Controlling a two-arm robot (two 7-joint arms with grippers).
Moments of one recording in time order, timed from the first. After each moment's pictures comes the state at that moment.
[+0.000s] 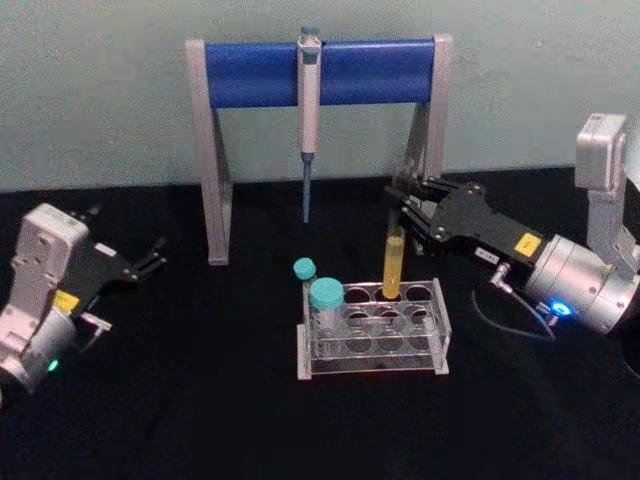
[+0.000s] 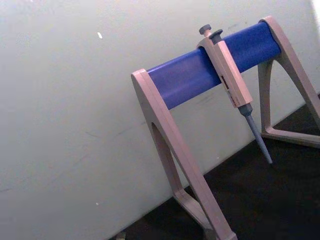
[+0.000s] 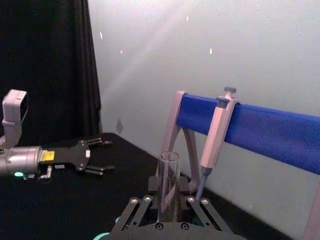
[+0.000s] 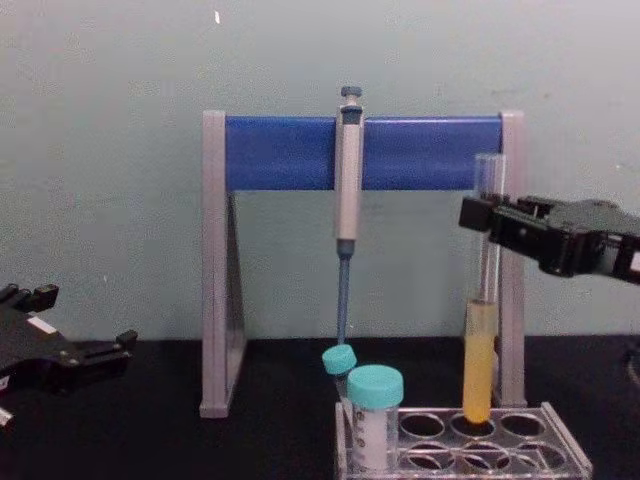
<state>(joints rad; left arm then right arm) -0.20 0.60 0.45 -1.41 -0.25 -0.12 0.03 0.30 0.51 -0.40 -1.47 0.60 -0.09 0.63</state>
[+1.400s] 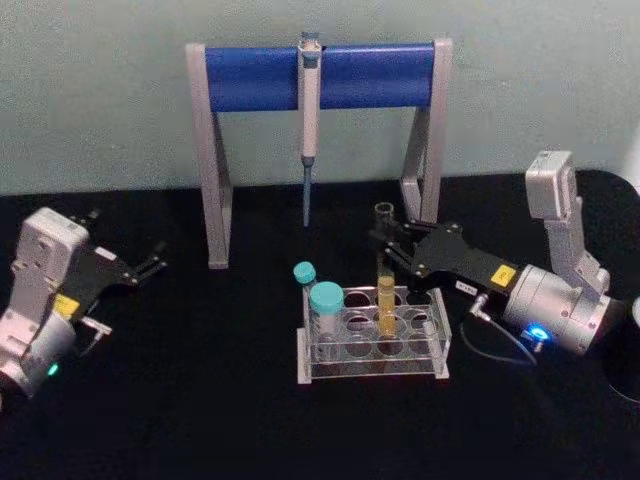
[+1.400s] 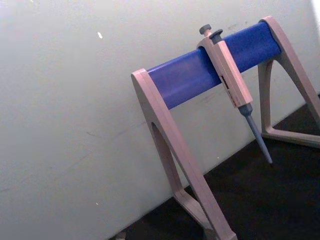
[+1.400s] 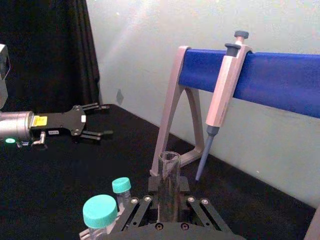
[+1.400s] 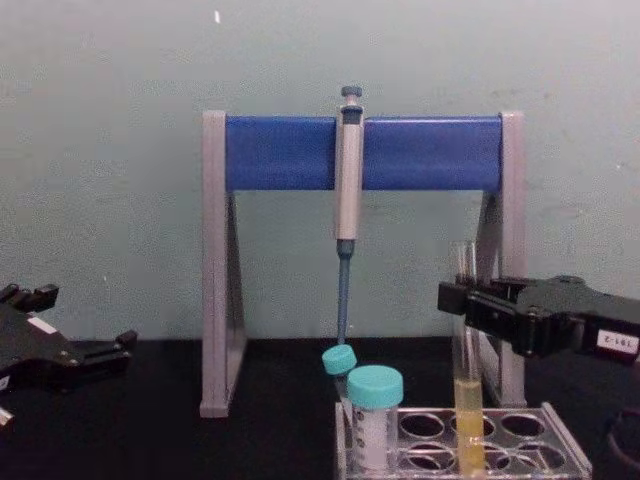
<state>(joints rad) -0.20 0.60 0.45 -1.41 -0.25 -0.12 0.03 0.34 0.47 -0.46 -1.35 0.54 -0.06 0.63</state>
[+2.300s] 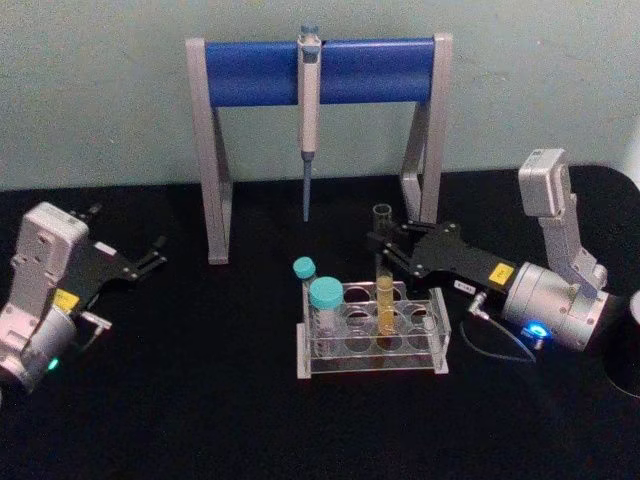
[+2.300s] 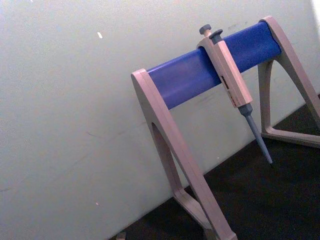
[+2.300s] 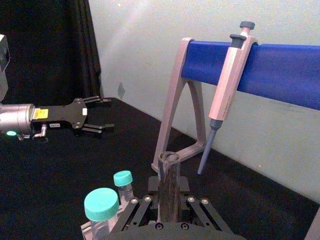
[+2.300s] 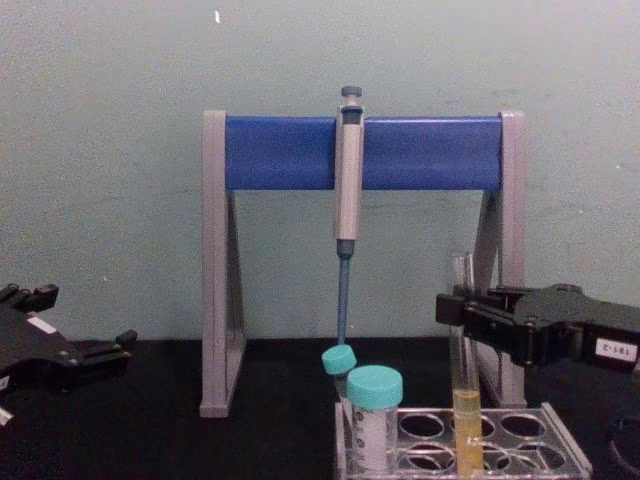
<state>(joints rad) -0.20 0.60 0.45 -1.41 -0.25 -0.12 0.03 0.34 0.48 -0.47 -1.36 0.53 -0.04 0.63</state>
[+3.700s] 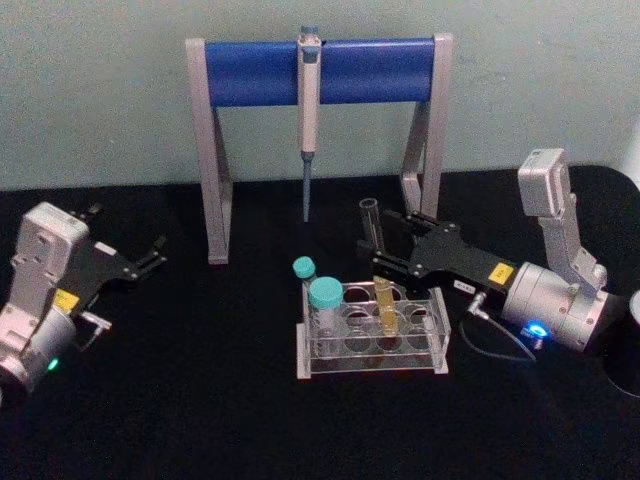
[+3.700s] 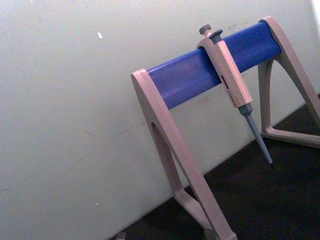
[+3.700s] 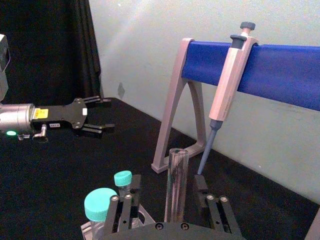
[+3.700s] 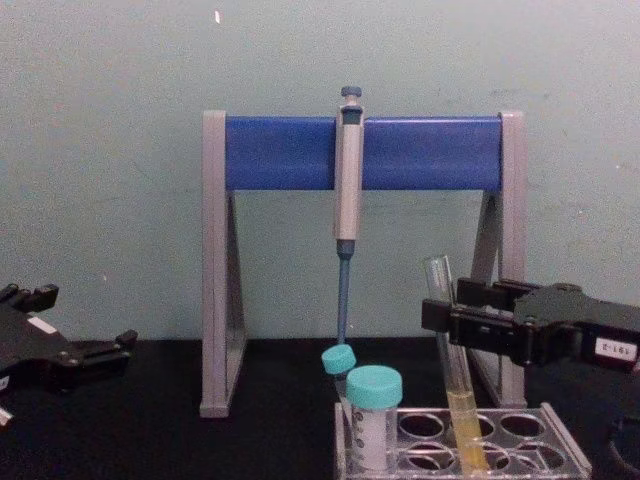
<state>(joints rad) -0.20 0.60 0.45 -1.41 -0.25 -0.12 0.03 0.34 0.48 -0.47 -1.36 0.53 -0.04 0.63</state>
